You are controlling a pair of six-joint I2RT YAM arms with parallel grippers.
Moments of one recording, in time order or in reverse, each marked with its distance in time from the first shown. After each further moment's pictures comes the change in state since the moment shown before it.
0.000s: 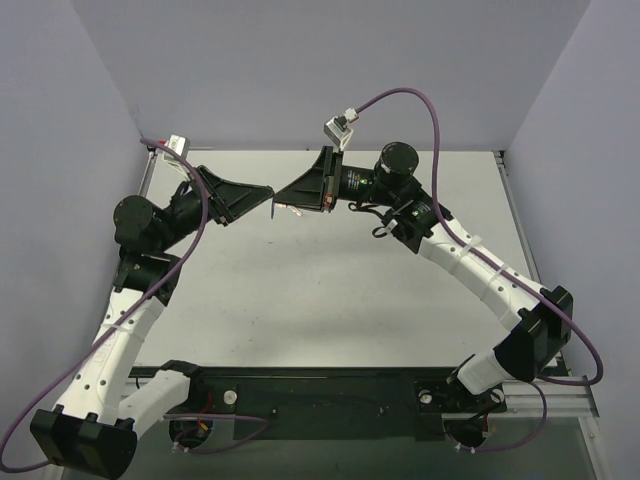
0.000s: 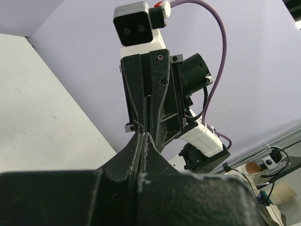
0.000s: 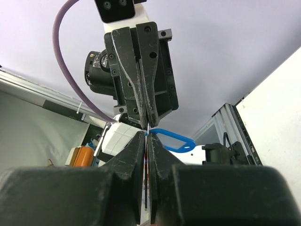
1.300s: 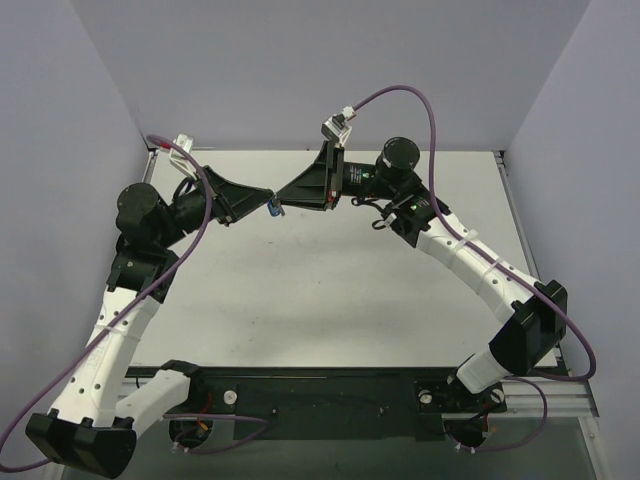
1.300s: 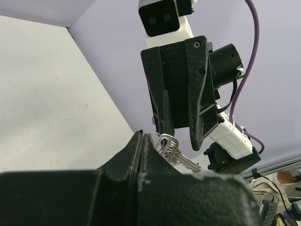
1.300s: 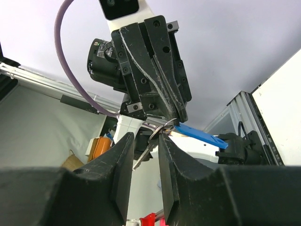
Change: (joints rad) left arm -0.013 0.006 0.097 -0.298 -0.060 0.204; right arm -0.036 0.035 0.016 0.047 -0.100 0.107
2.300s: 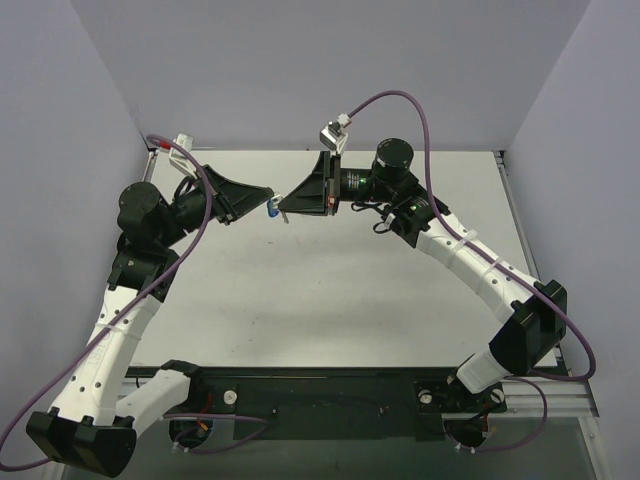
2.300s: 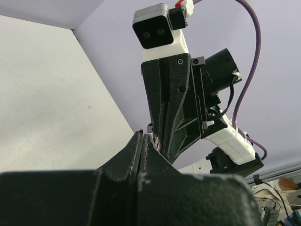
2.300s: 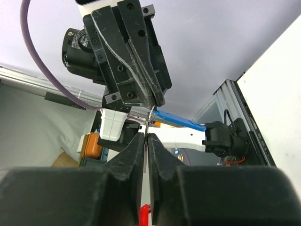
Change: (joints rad) left arm 0.000 0.007 0.000 -0.012 -0.029 -0.001; right arm -0.002 0.000 -0.007 -0.111 -0.023 -0.090
